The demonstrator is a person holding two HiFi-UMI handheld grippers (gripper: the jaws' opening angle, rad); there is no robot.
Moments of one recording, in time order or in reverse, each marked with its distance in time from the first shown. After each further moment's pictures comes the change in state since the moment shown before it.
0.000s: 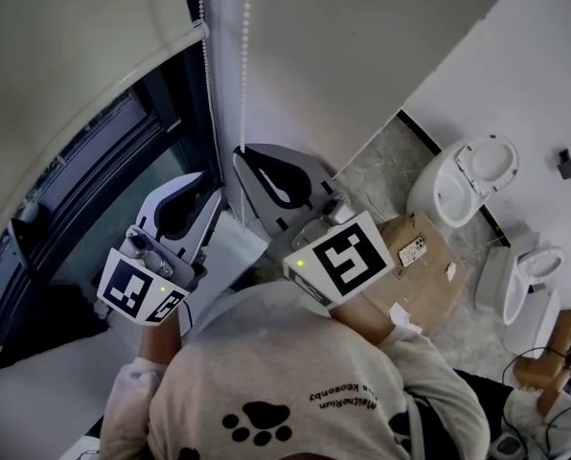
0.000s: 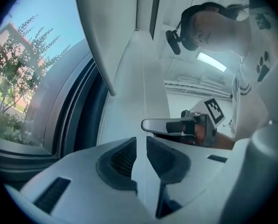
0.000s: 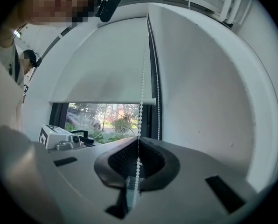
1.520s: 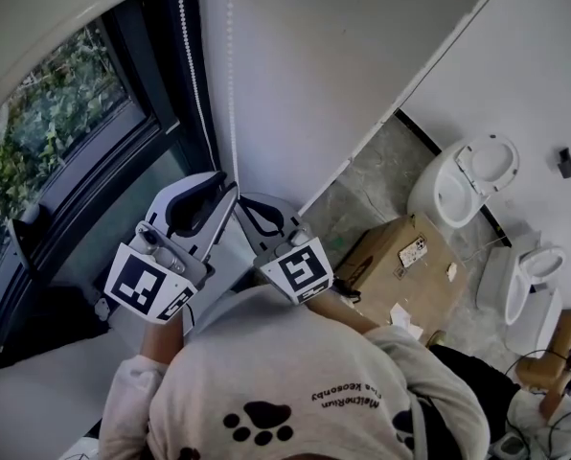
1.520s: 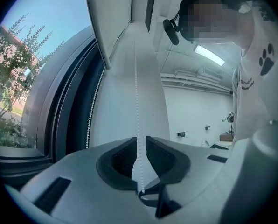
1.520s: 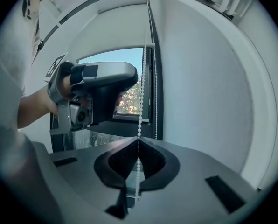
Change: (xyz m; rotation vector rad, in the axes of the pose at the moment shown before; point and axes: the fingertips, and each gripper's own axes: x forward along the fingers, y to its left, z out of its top) left arm 0.016 -0.012 -0.008 0.036 0.079 -0.030; right arm -0.008 0.020 -0.152 0.005 0.126 -0.013
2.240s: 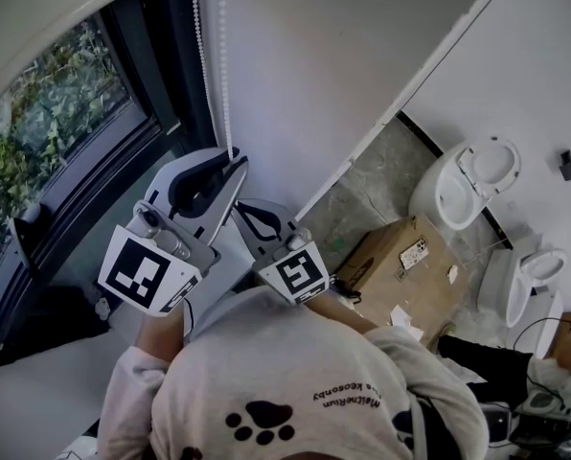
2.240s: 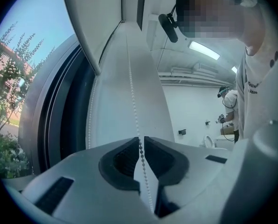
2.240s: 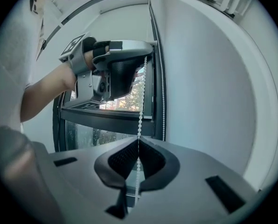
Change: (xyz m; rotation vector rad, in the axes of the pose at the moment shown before) left arm 0.026 0.001 0.039 0.091 -0.003 -0.009; right arm 0.001 0.007 -0.011 -0.013 -0.003 0.025
